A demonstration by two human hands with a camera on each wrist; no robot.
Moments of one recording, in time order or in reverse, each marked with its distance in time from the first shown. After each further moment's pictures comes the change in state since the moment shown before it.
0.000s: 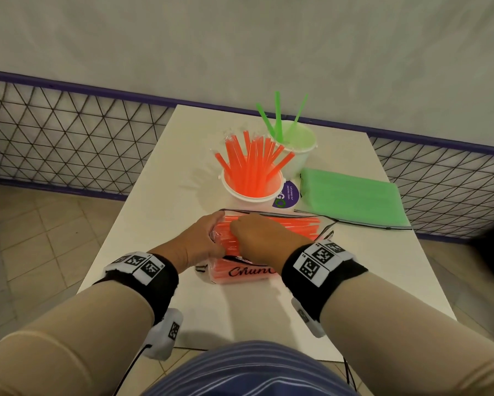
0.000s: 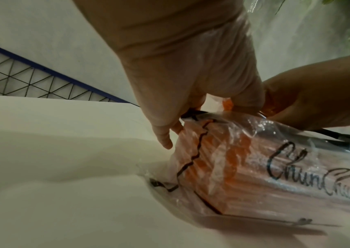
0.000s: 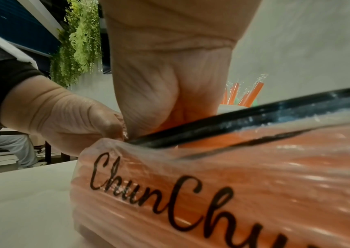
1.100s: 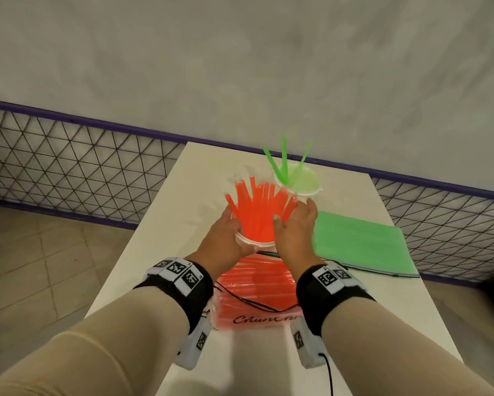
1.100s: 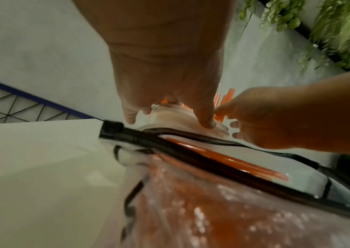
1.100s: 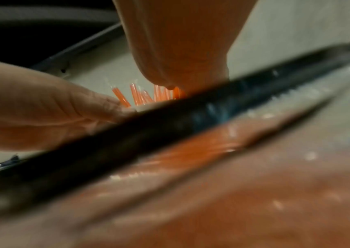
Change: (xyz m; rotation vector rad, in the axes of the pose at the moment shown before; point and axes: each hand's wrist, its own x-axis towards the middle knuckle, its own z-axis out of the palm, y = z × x) left_hand 0.056 0.049 -0.009 0.319 0.337 0.323; right_hand 0.037 0.056 -0.030 0.628 0.788 0.668
